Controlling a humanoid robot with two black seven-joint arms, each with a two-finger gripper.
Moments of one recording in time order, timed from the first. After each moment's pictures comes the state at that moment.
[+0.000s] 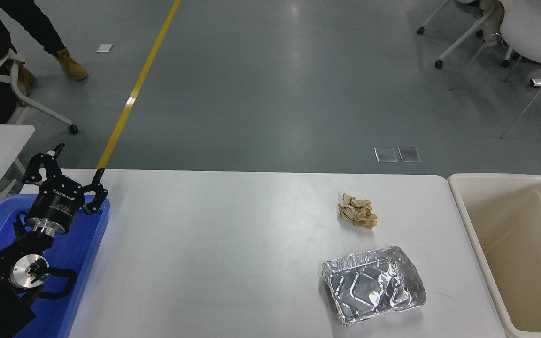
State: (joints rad) left arm -0.54 0.44 -0.74 -0.41 -0.02 -0.66 -0.59; right arm 1.12 -0.80 0.06 0.34 -0.35 0.22 0.08
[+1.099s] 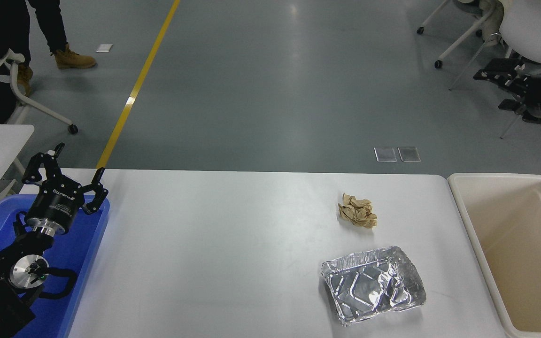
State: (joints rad) left arm -0.54 0.44 -0.74 -0.41 -0.02 -0.66 -0.59; right arm 1.40 -0.70 -0.15 0.66 -0.68 0.36 0.12
